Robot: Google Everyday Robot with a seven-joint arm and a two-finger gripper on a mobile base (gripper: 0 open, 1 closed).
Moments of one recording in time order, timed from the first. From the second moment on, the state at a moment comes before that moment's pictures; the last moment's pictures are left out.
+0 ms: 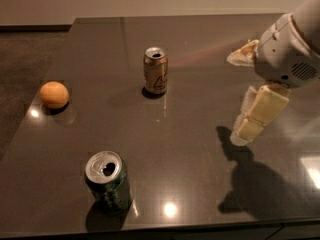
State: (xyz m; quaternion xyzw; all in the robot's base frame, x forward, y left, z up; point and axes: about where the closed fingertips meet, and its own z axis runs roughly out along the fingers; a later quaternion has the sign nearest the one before) arm 0.430 -0.135 0.962 -0.64 0.73 0.09 0.23
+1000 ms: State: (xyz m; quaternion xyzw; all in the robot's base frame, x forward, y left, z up) arm 0.372 -0.009 0.914 -0.70 0.63 0.18 0.27
